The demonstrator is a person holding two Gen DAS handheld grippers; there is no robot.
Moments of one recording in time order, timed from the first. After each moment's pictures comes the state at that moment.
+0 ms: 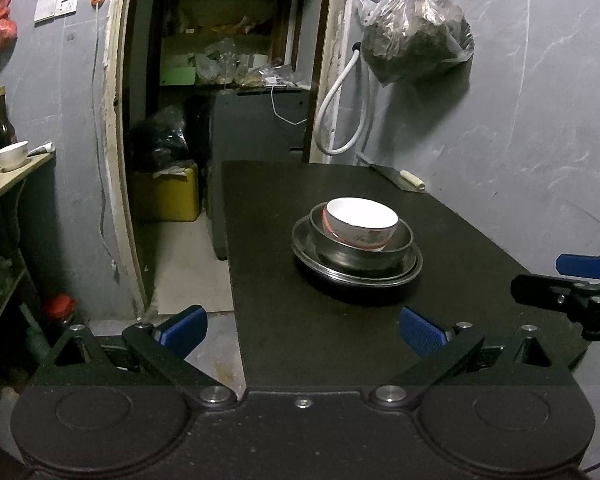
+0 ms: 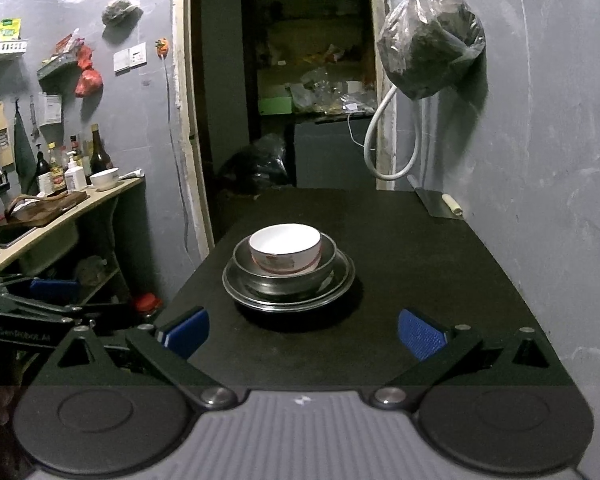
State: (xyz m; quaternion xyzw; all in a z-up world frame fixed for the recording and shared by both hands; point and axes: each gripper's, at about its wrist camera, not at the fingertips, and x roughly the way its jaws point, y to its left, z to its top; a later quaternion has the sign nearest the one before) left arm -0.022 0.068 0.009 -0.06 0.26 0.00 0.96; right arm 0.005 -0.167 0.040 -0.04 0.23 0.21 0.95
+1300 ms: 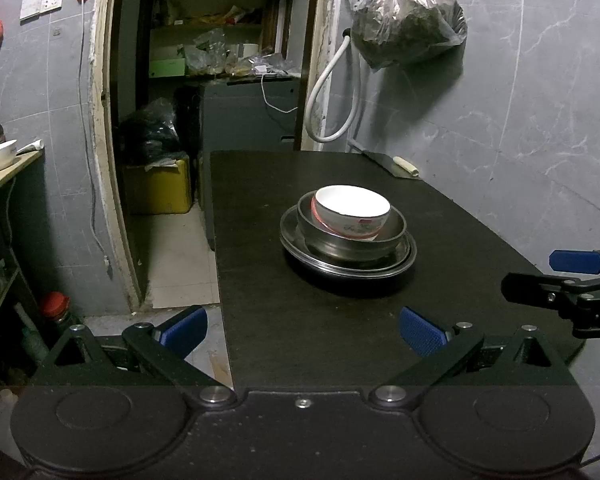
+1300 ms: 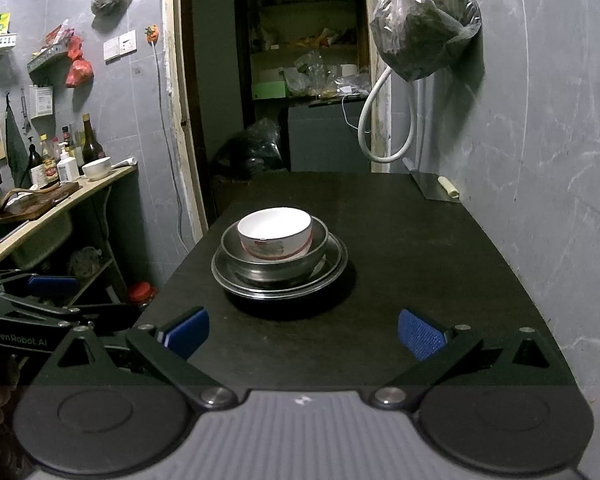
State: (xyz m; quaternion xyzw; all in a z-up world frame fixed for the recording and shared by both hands) left arm -0.009 0.063 0.004 -0.05 0.27 -0.02 0.96; right arm 0.018 -0.170 0.033 -0.04 0.25 0.21 0.94
